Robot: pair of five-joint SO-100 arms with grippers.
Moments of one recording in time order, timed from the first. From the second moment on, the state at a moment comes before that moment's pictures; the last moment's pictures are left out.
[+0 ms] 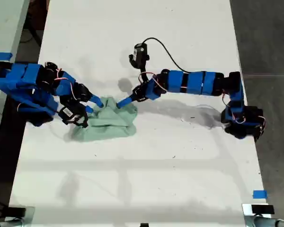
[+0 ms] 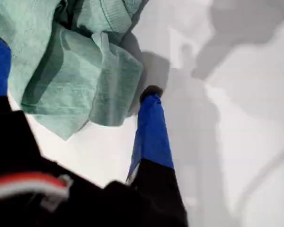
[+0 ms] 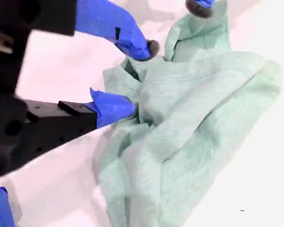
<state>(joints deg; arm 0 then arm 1) -1.6 143.2 131.8 73.7 -29.0 13.5 65.8 55.7 59.1 -44.6</state>
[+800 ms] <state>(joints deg) -2.0 114.7 96.1 86.9 -20.1 2.5 102.7 79.6 84.9 -29.1</state>
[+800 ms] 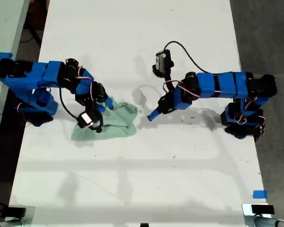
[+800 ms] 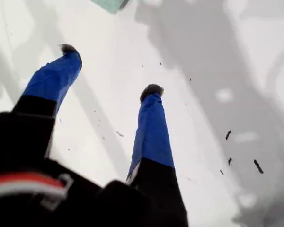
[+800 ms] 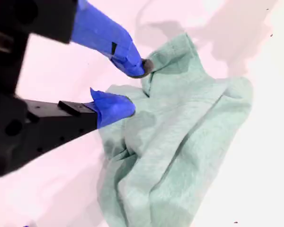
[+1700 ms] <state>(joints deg) 3.8 160.6 125.8 88.2 -30.8 -4.7 185.4 131.7 100.1 -8.9</state>
